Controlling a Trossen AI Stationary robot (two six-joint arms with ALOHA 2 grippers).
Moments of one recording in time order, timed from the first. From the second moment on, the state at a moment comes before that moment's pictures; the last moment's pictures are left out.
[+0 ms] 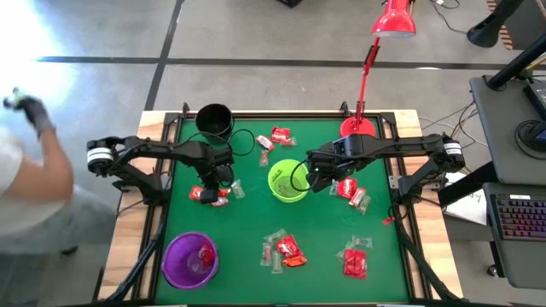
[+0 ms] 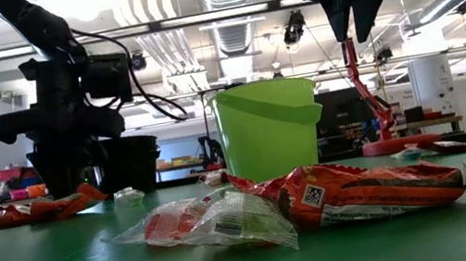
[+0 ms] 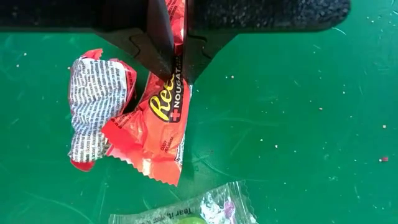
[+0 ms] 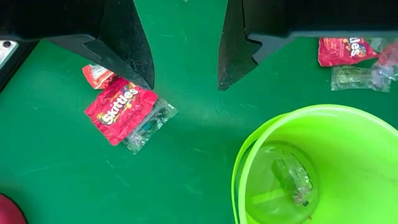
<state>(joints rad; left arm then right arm) 0.33 1.45 0.71 -0.77 0.23 0.24 -0.01 1.59 1.49 -1.35 0.08 1.07</state>
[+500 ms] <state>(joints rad) 0.33 1.41 0.71 -0.77 0.25 0.25 -0.01 1.59 1.49 -1.35 0.08 1.07</state>
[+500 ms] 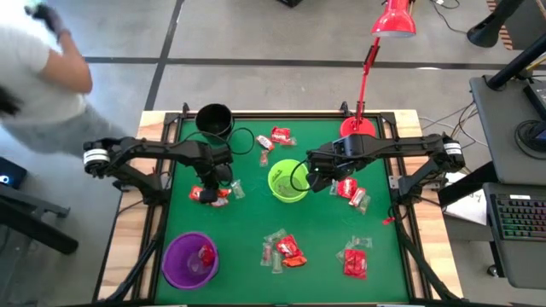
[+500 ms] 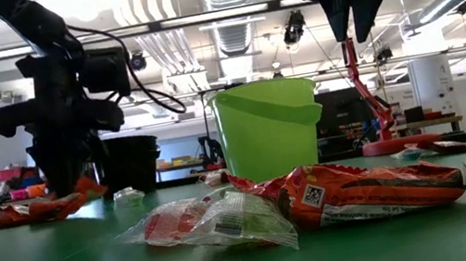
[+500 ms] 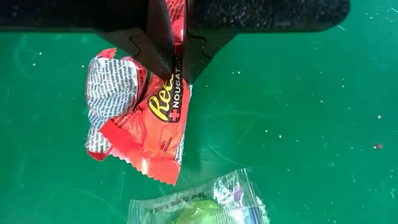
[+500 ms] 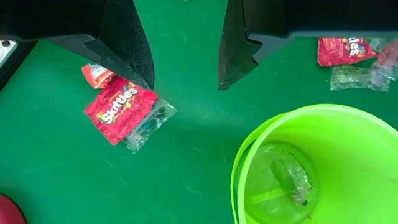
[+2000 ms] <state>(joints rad) 0.73 1.29 1.29 -1.10 0.00 0.45 -0.01 1.59 1.49 -1.35 0.08 1.04</state>
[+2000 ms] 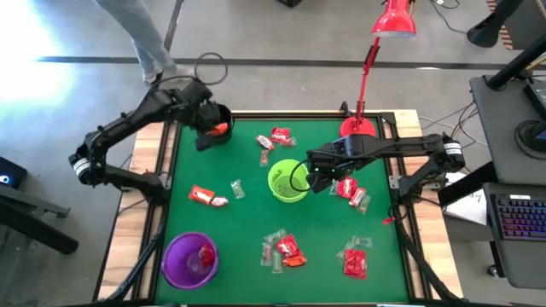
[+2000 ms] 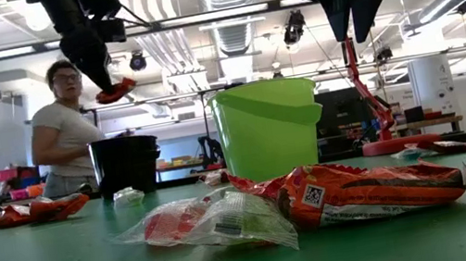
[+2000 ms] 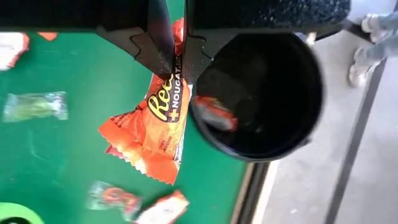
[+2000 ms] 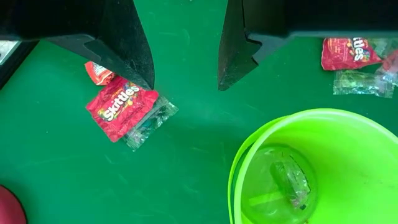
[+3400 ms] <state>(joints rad) 0.81 1.29 1.29 -1.21 0.15 0.48 -0.01 1.59 1.49 -1.34 0.08 1.04</state>
